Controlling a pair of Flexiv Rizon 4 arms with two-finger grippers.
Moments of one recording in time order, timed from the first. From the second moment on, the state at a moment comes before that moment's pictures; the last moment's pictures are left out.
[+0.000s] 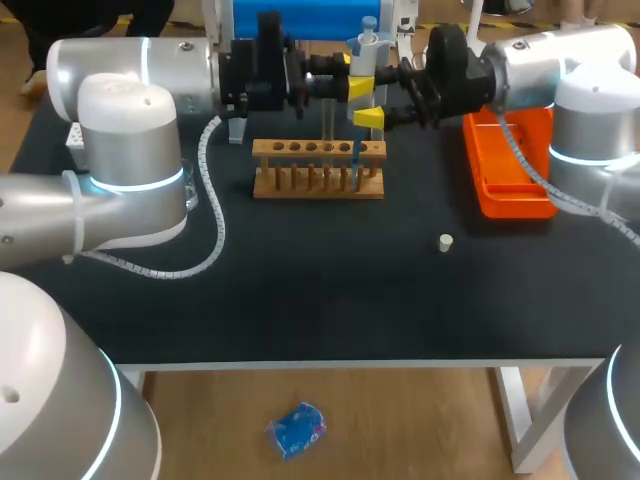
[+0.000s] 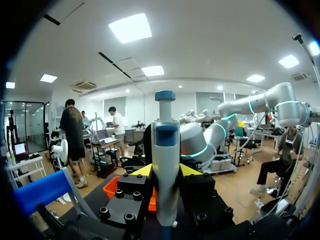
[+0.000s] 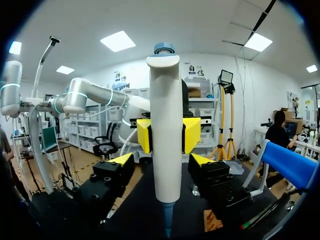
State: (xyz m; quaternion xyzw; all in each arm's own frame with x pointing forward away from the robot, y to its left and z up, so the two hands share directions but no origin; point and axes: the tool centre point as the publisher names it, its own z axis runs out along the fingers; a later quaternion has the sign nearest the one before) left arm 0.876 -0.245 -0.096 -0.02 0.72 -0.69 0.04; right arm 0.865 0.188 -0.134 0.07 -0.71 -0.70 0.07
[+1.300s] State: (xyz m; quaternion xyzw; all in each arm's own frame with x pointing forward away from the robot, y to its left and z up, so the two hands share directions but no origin) left arm 0.890 -0.226 -0.086 -0.05 0.71 -0.70 0.08; right arm 0.877 0.169 -0.137 0.05 -0.71 -0.70 0.06
